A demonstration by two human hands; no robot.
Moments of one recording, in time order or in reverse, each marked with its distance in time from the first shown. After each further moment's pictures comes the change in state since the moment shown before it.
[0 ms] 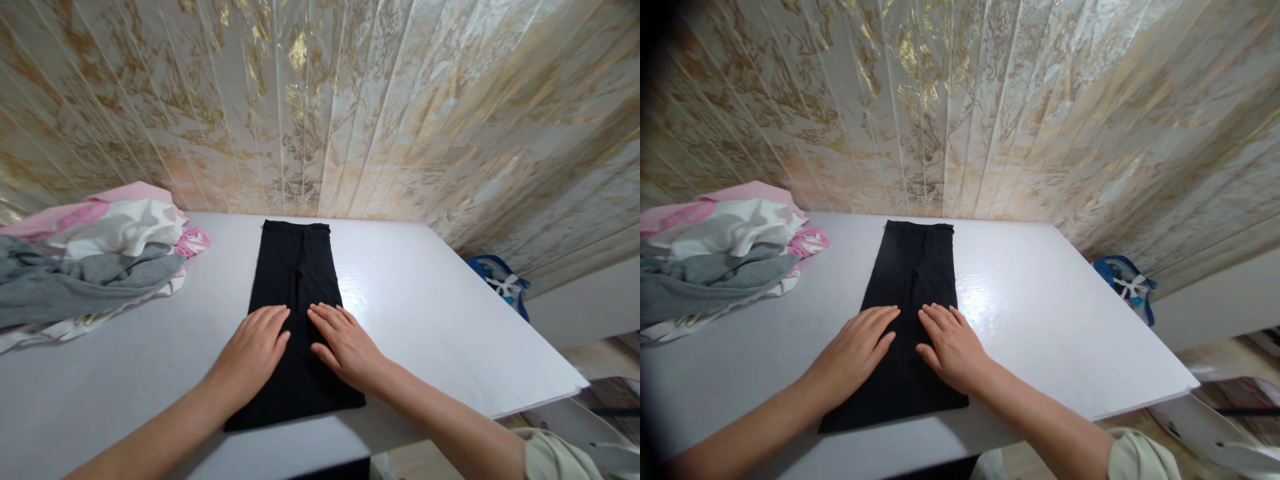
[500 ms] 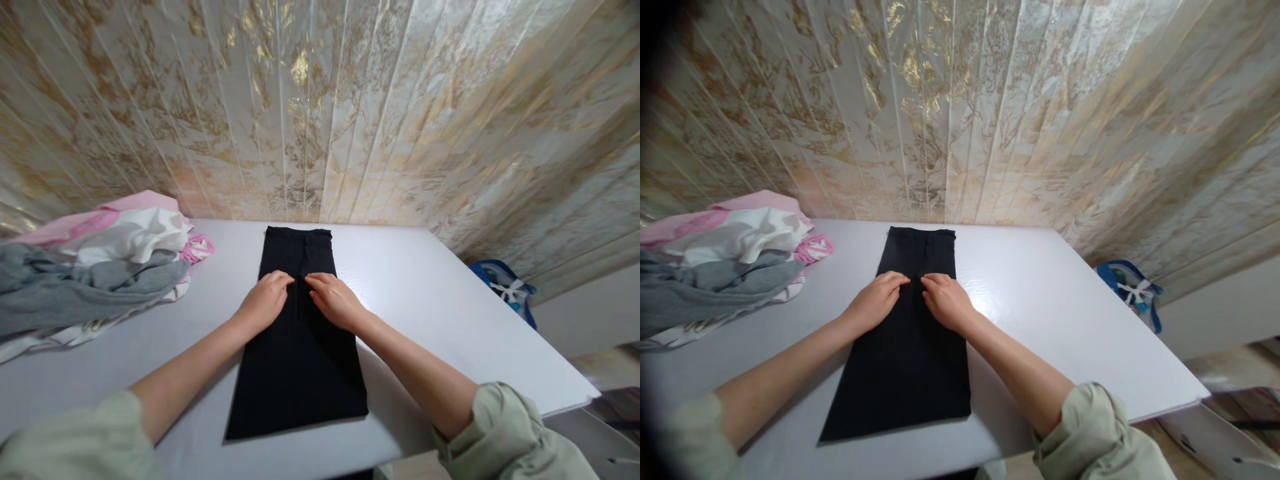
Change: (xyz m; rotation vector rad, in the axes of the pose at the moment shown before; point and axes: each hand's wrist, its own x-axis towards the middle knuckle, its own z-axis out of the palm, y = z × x) left_hand 0.082 -0.040 0.004 -0.057 -0.005 -0.033; right_hand 0.080 0.036 -0.008 -0.008 0.082 0.025
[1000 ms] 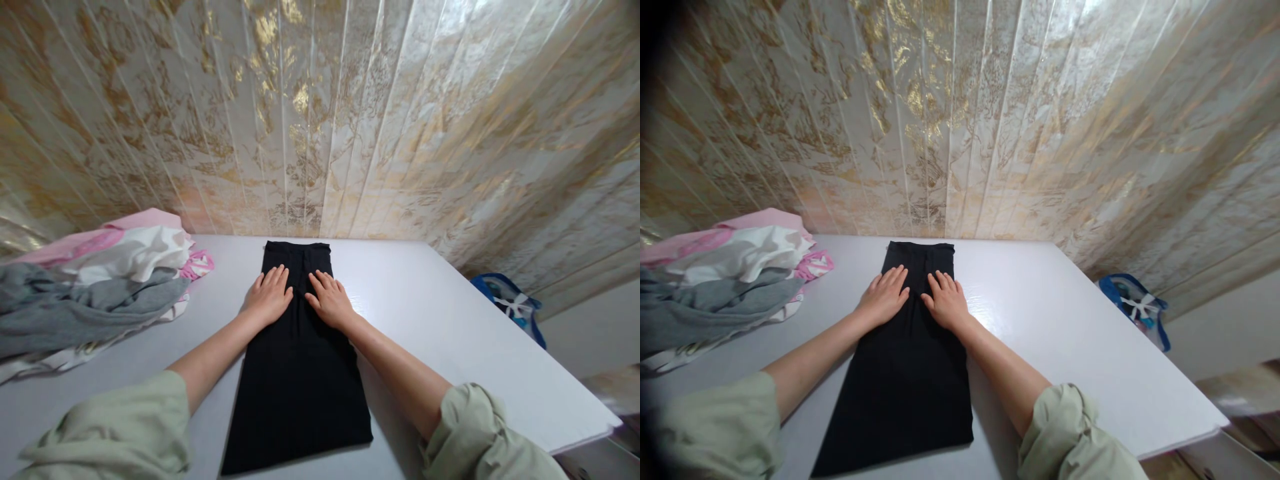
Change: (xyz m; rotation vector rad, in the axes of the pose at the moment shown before) left_hand 0.042 -0.023 0.020 0.260 -0.055 -0.188; right_hand 0.036 0.027 0.030 -0.118 0.026 0.220
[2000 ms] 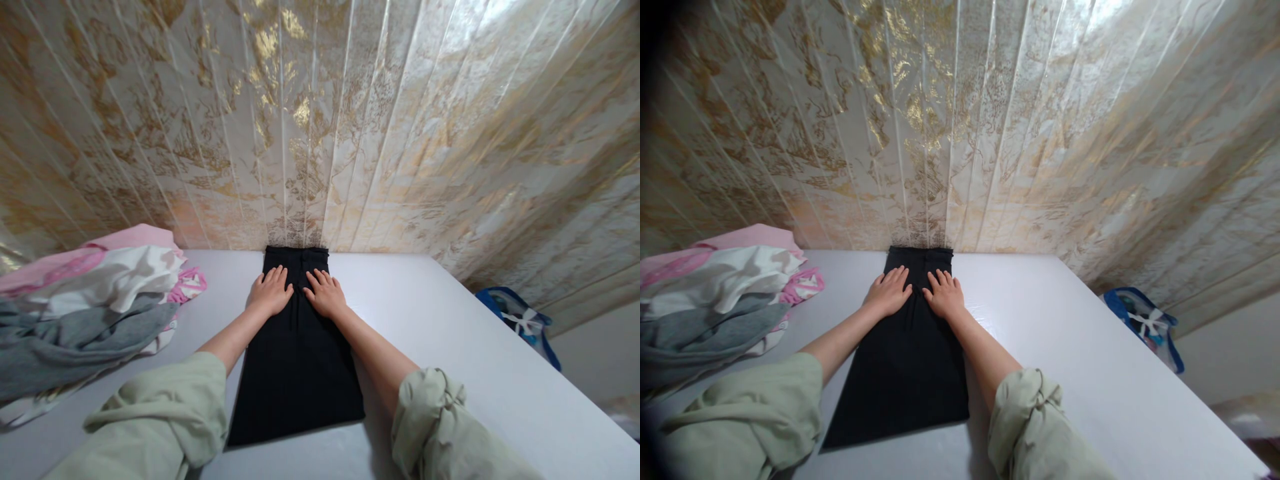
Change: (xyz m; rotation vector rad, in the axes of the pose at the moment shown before) left_hand 0.083 -0.027 0.015 0.091 -0.041 -0.103; right_hand 0.085 0.028 0.020 -0.049 0.035 0.086
